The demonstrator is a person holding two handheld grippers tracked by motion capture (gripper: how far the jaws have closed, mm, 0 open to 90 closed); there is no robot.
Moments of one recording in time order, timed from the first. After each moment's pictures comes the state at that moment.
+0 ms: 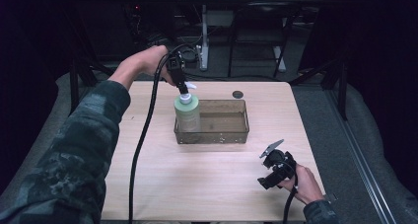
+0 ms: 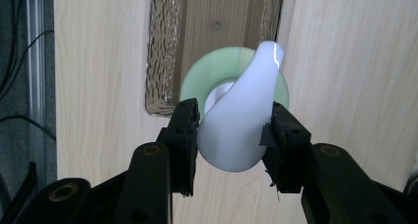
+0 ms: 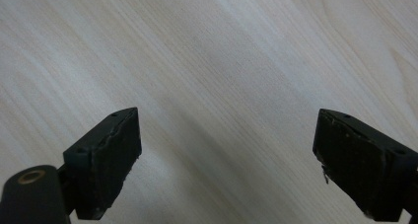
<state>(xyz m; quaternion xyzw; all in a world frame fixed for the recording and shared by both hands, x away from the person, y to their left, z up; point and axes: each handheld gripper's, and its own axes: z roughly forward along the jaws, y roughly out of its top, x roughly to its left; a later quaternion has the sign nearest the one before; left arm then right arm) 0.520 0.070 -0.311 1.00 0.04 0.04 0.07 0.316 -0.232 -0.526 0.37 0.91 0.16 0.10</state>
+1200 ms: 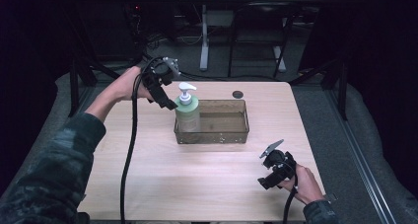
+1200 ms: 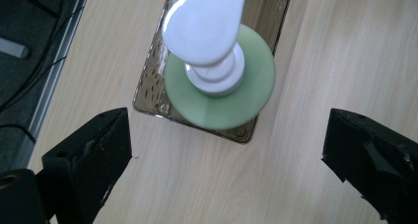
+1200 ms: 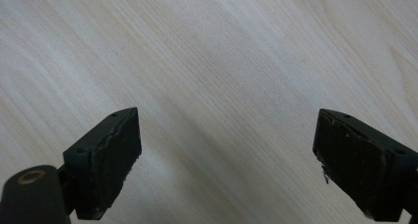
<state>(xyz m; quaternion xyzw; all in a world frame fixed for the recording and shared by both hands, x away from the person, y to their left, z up) 0.474 0.137 -0.336 0.97 0.12 0.09 0.21 0.315 -0.232 -0.527 0.38 0.91 0.16 0.10</state>
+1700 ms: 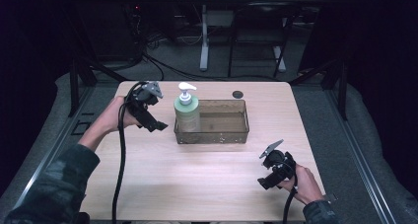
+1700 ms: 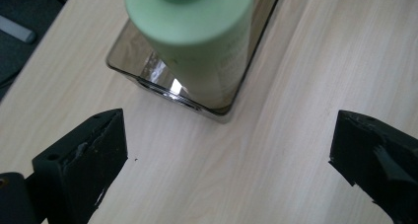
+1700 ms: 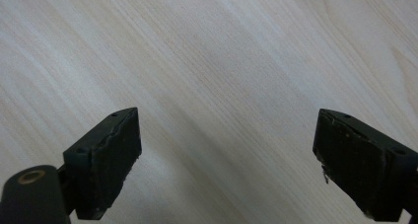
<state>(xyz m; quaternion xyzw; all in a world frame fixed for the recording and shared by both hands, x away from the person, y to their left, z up) 0.426 0.182 -0.394 0.94 0.19 0.10 0.26 0.315 -0.231 -0.527 0.37 0.91 0.16 0.10</state>
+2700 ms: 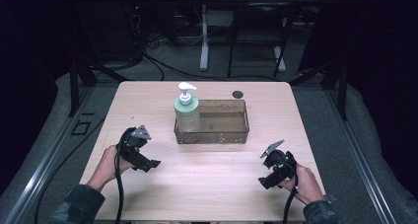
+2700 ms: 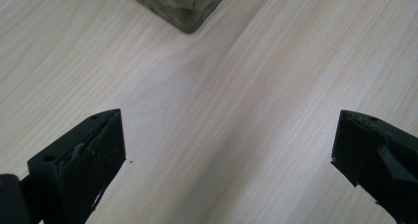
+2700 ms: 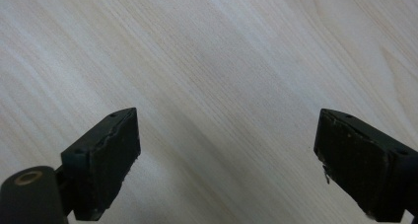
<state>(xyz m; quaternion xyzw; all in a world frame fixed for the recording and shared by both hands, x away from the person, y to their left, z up) 0.365 0.222 -0.501 0.91 0.30 0.09 0.28 0.316 -0.234 -0.527 0.37 0.91 0.16 0.12</state>
